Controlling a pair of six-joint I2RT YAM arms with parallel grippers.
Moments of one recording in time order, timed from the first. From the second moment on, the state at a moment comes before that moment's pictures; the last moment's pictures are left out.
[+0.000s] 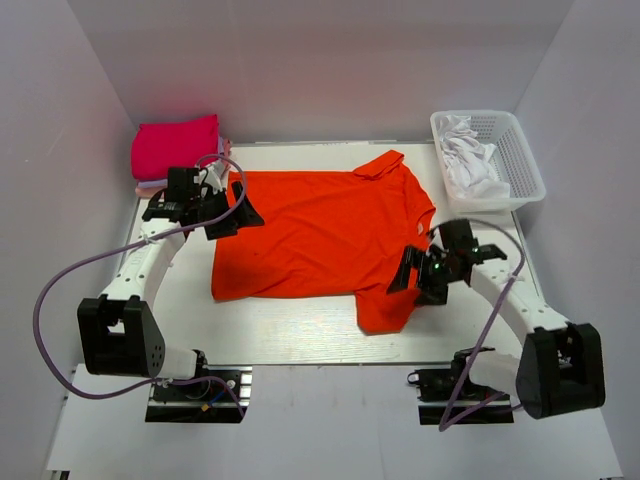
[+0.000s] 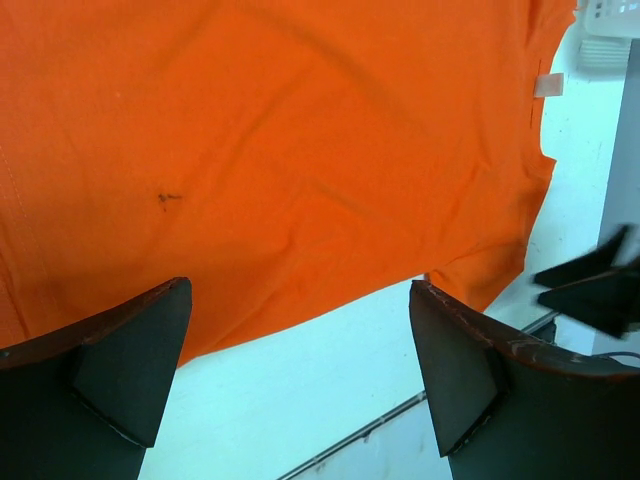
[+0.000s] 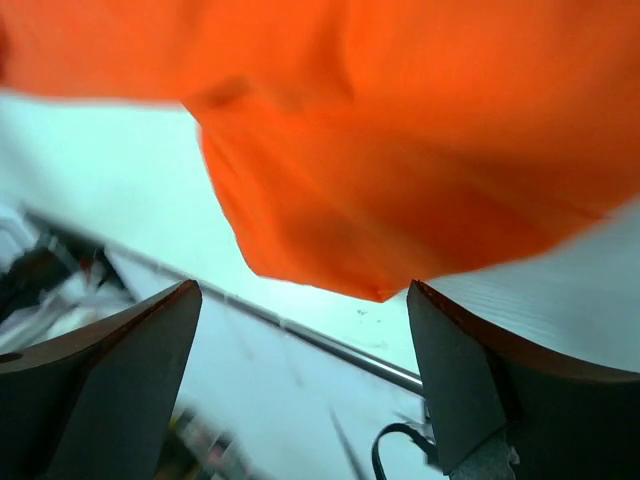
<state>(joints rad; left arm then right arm) -0.07 1.38 1.11 -0.58 0.49 -0.35 0.22 1.19 0.66 -0.70 -0.50 0.46</state>
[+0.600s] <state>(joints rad) -0.04 1.38 1.07 -0.86 0.17 -0.52 0.77 1.41 1.10 -1.03 0.07 0.29</state>
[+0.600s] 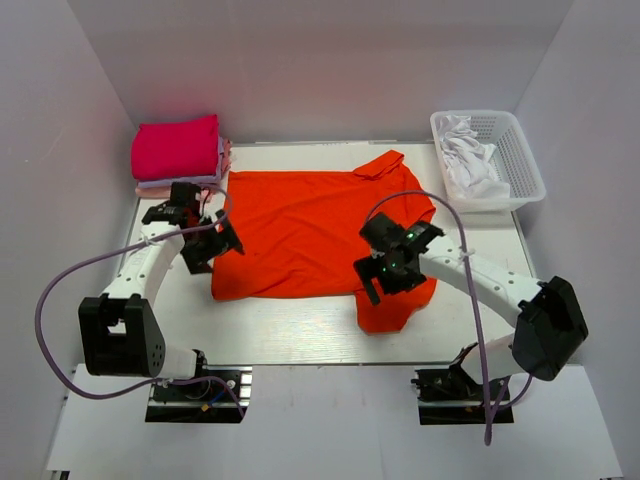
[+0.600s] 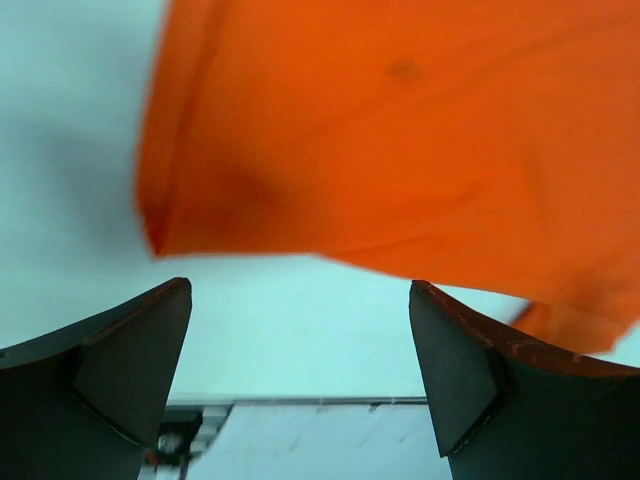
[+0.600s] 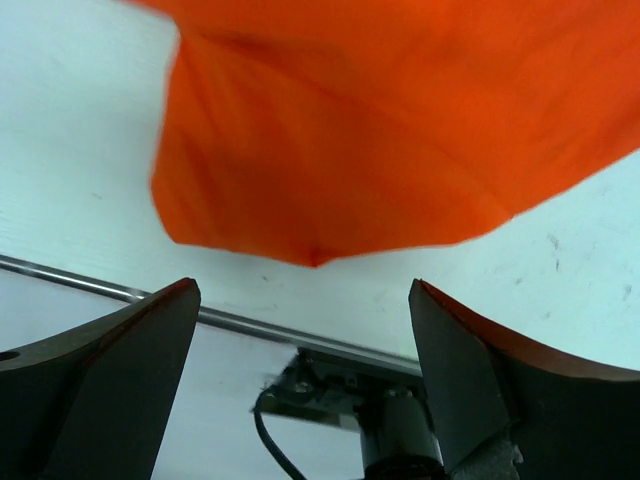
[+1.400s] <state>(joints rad) 0.06 1.39 0.80 -0.80 0.12 -0.60 0.96 1.47 0.82 -0.78 0.24 0.44</state>
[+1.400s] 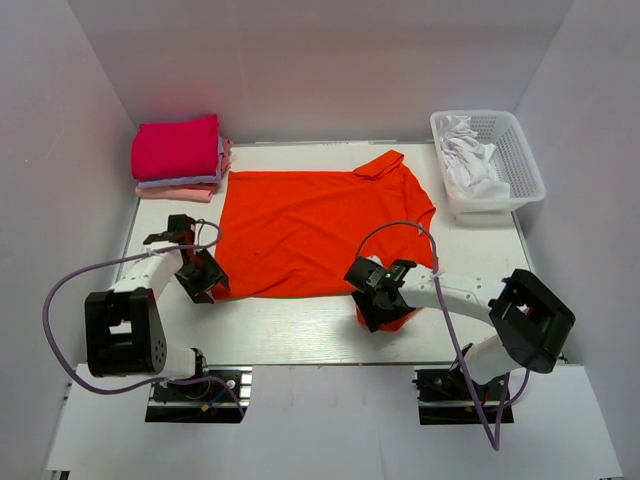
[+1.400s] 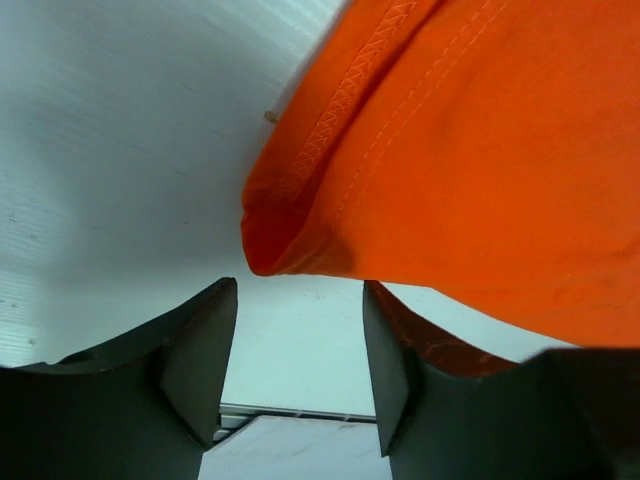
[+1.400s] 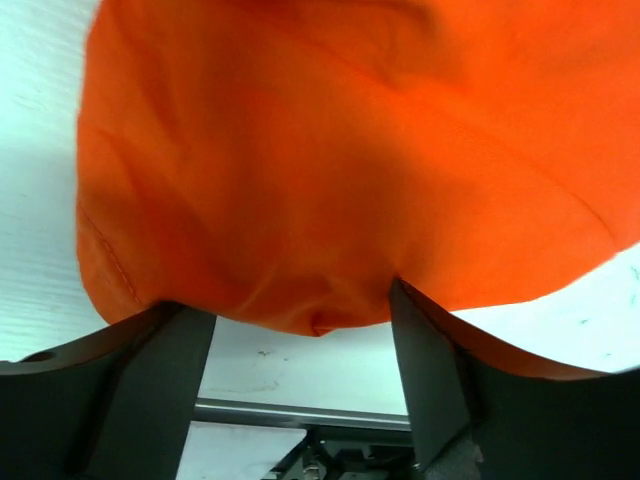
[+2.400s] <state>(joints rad) 0.06 1.37 0.75 -0.78 0.15 -0.63 1.04 1.44 0.80 -0.80 0.23 0.49</state>
